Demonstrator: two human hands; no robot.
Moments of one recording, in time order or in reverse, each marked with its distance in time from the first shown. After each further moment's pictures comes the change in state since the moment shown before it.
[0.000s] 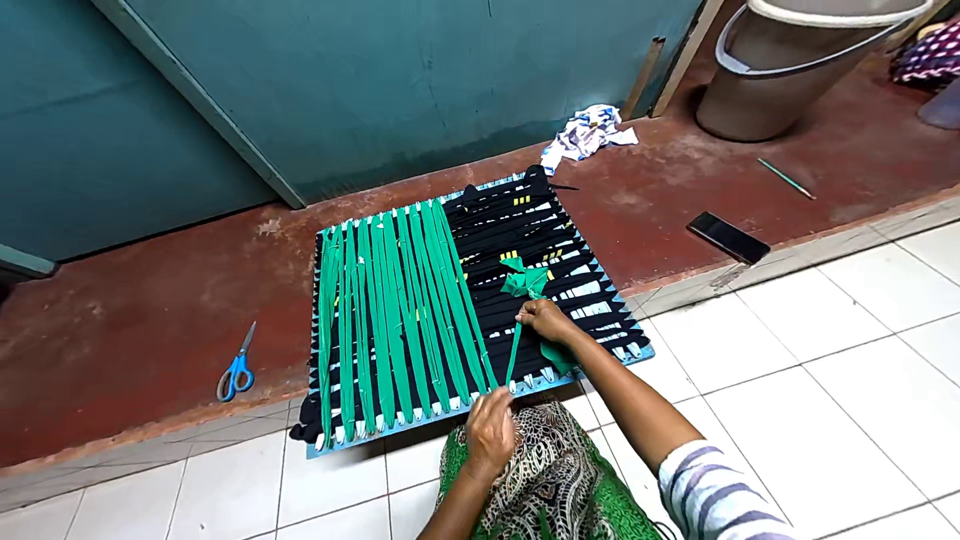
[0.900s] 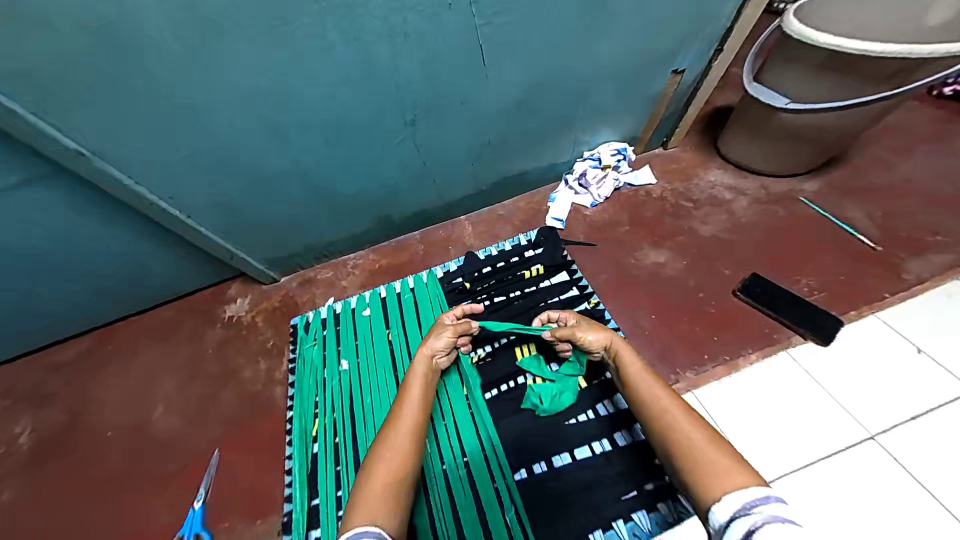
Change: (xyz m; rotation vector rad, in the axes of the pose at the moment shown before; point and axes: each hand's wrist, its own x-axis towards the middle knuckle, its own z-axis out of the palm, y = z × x) left_hand 0.377 -0.148 0.012 -1.011 -0.580 -0.943; right_hand 0.128 0.007 -0.127 0.834 -0.215 -0.119
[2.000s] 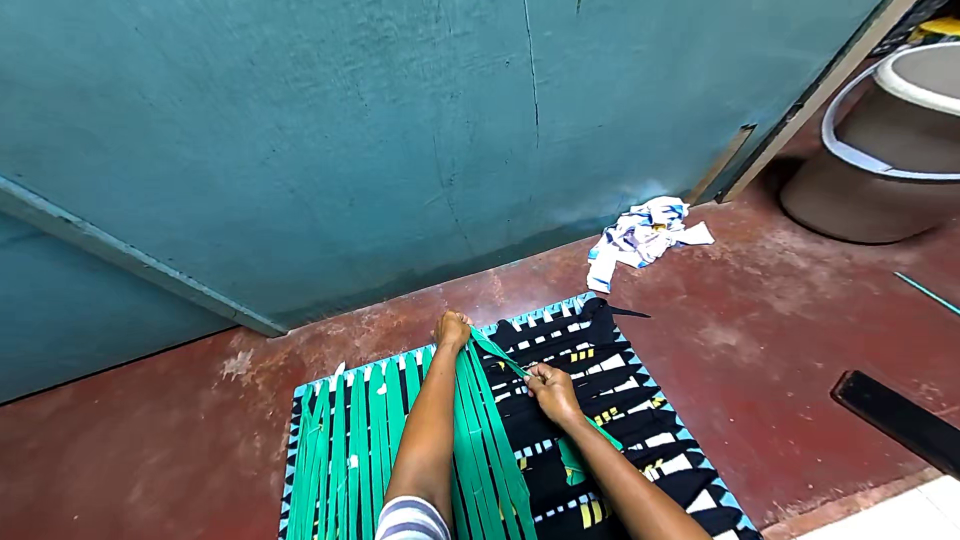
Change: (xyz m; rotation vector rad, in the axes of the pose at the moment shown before) left_hand 0.177 0.065 -0.090 1.094 0.413 -0.235; right_hand 0.145 0.004 0.048 -0.470 0.619 0.074
